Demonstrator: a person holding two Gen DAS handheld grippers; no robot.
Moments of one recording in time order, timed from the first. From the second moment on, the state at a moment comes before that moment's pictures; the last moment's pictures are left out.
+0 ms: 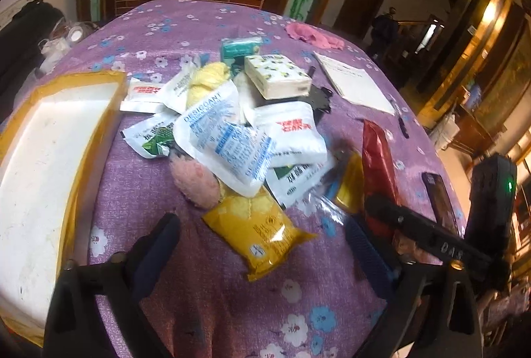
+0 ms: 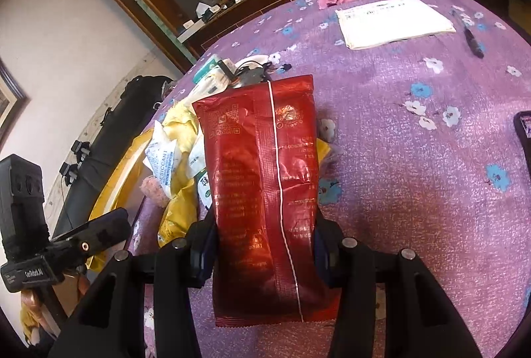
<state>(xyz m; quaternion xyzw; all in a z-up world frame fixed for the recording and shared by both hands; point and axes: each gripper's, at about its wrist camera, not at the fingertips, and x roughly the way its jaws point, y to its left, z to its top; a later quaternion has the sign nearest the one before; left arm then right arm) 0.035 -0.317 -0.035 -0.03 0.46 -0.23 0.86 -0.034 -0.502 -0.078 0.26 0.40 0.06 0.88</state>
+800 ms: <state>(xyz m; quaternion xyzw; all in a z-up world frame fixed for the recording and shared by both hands) 0.104 -0.293 -0.047 -0.11 0.49 -0.16 0.85 -0.001 -0.505 -0.085 0.20 0.41 0.06 0.89</state>
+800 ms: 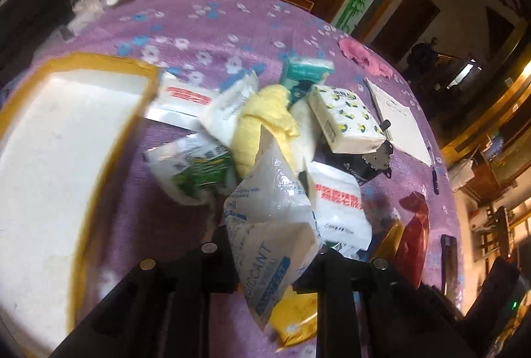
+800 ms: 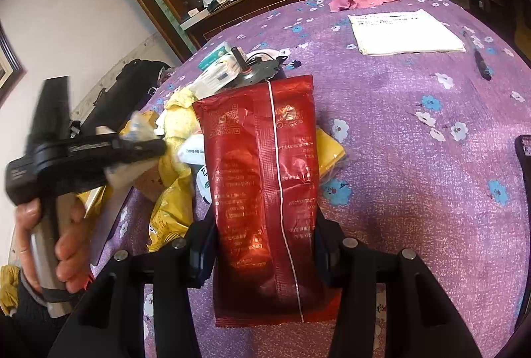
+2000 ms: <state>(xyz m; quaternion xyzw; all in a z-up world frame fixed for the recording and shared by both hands) 0.051 -0.138 -0.014 -0.21 0.45 -0.14 0.85 0.043 -0.378 -0.031 0.18 0.39 0.24 0.87</state>
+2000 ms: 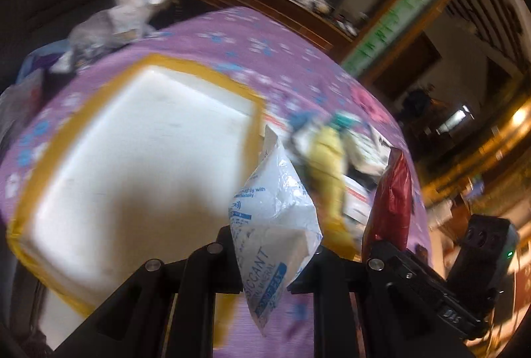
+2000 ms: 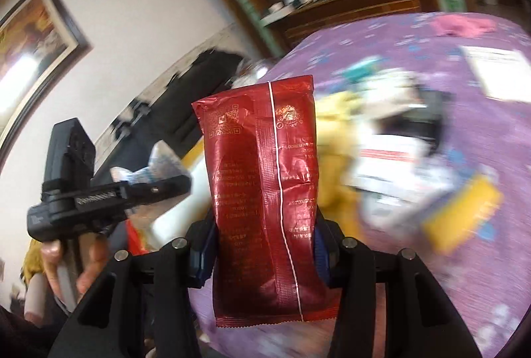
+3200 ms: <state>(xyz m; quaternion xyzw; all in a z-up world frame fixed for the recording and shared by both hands) 0.060 -0.086 -0.034 -0.03 0.47 0.04 0.88 0.107 -0.263 -0.033 0.16 0.38 0.30 0.86</state>
